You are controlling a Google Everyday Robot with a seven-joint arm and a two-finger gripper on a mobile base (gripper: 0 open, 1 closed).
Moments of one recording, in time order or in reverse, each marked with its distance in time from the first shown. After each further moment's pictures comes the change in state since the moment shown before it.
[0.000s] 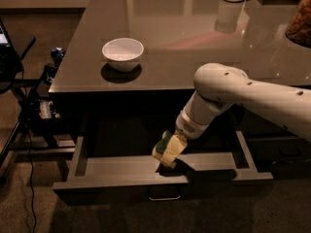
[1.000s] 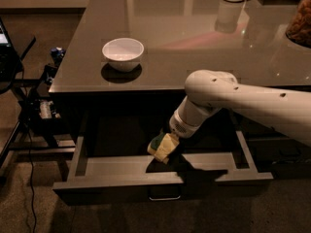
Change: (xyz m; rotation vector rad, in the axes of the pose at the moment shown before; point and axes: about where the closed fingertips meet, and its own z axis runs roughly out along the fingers) arm -0.016 -0.027 0.023 0.094 -0.023 0.059
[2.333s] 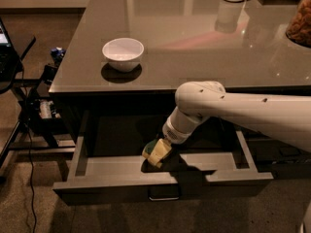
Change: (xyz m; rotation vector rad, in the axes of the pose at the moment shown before) arm -0.004 0.001 0.037 0.029 0.009 0.055
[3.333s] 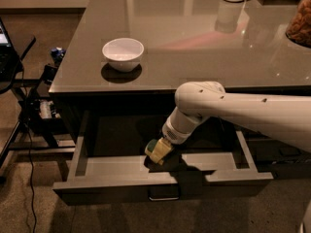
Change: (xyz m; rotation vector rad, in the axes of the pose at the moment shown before) arm 0.000 0.000 0.000 0.000 0.000 0.000
